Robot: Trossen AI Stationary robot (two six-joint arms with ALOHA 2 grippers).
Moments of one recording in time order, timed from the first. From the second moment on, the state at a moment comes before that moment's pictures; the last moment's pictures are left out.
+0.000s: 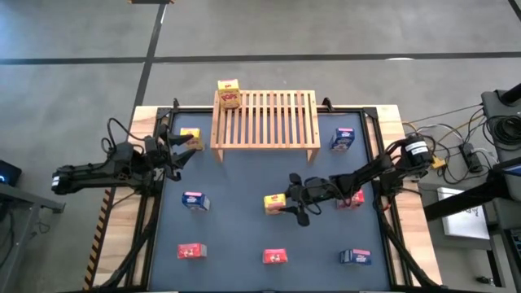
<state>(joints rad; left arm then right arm) 0.09 0.20 0.25 0.22 -0.20 0.01 0.18 1.70 0.53 0.76 0.00 0.08</state>
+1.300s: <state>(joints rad) 0.09 0.19 0.25 0.18 -0.19 -0.01 -0.31 1.60 1.08 0.48 -0.39 -0.17</state>
